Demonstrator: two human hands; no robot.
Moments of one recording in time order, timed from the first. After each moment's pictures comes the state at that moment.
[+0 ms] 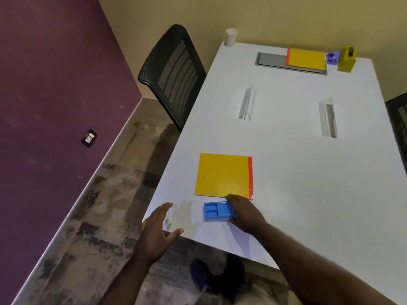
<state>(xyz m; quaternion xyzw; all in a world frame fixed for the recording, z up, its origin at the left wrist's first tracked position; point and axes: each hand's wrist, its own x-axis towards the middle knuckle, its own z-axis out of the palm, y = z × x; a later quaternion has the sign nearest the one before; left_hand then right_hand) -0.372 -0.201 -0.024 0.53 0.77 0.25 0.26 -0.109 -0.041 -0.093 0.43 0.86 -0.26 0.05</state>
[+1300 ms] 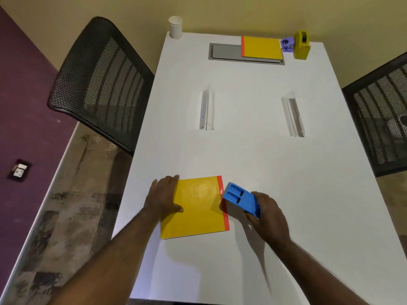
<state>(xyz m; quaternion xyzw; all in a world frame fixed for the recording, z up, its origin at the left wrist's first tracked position) -0.358 0.093 -0.092 0.71 0.65 -0.08 0.26 -0.025 0.041 -0.063 0.65 0.70 -0.23 -0.16</state>
